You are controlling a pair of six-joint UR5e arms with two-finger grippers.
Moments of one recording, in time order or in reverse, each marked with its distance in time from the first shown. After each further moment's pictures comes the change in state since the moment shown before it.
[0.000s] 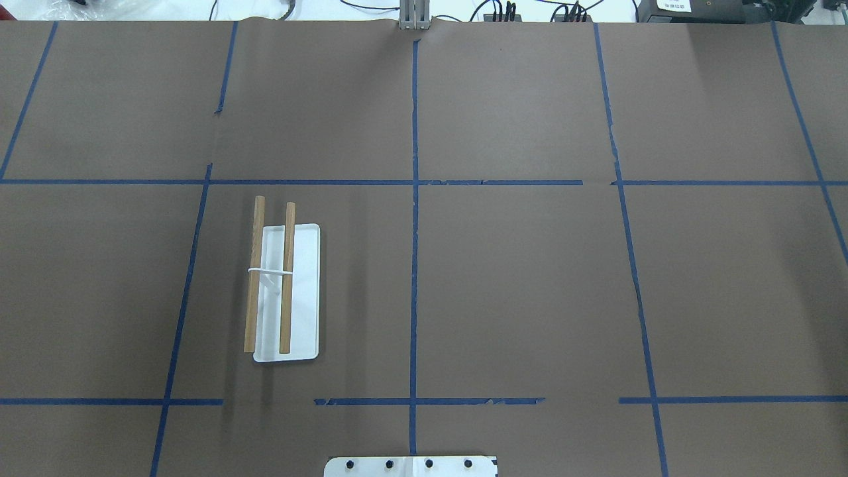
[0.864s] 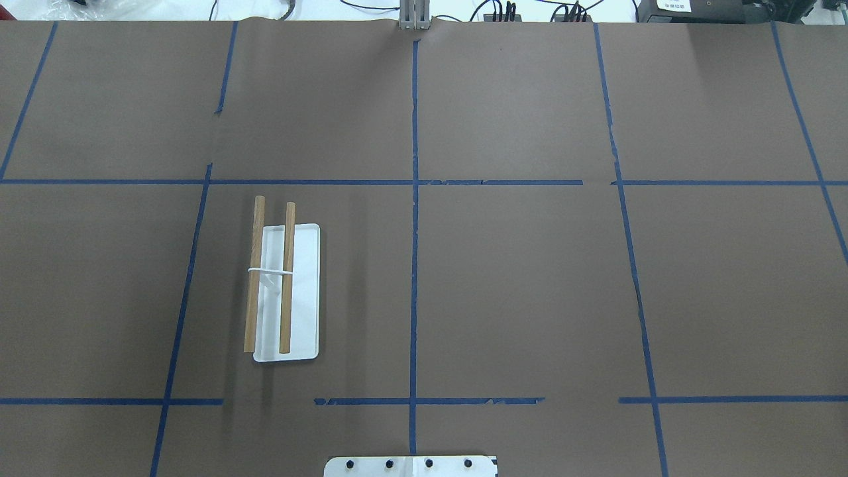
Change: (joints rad) left arm -0.001 -0.003 -0.010 -0.015 -0.002 0.002; right arm -0.103 -0.070 -0.303 0.365 -0.084 -0.027
